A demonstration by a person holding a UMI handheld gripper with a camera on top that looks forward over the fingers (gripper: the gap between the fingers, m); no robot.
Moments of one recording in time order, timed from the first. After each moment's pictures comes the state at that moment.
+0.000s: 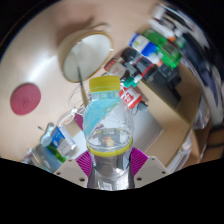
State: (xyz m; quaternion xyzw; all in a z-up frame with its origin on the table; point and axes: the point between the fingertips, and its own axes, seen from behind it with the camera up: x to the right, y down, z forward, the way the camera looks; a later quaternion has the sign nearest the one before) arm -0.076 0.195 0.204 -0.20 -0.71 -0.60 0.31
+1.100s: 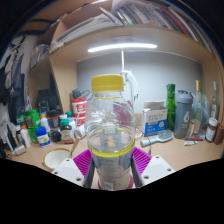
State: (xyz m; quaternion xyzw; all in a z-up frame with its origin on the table) arm -0.020 0.155 0.069 -0.78 -0.10 0.12 0.61
